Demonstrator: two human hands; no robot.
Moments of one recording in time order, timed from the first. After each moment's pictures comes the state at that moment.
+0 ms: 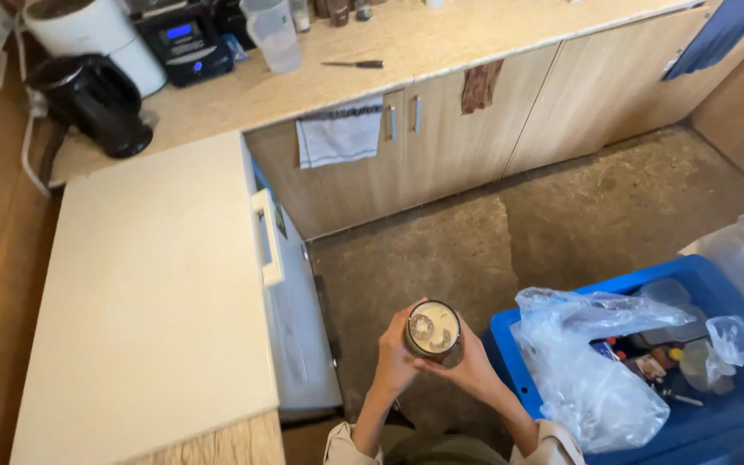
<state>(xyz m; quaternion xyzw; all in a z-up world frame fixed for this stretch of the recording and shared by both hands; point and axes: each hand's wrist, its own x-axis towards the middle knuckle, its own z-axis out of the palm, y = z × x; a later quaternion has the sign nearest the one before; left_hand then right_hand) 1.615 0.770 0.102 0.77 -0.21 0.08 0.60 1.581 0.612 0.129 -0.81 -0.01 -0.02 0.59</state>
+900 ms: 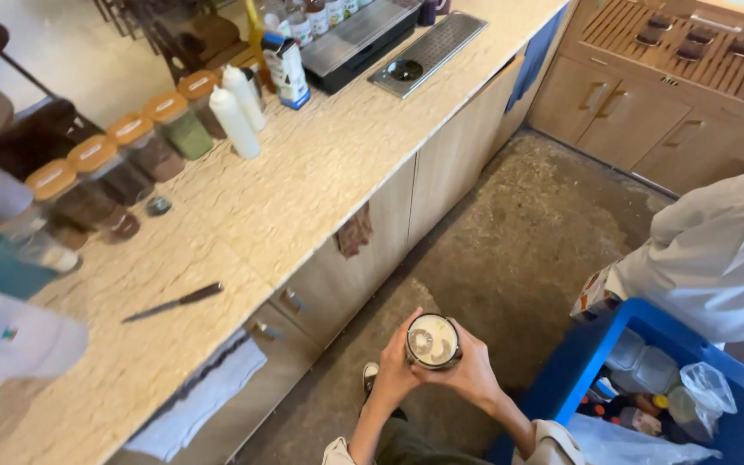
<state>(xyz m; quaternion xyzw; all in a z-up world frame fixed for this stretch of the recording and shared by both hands) 2.241 0.455 0.066 0.70 -0.41 -0.15 0.57 2.138 0.327 0.100 -0.84 0.22 -0.23 0.44</state>
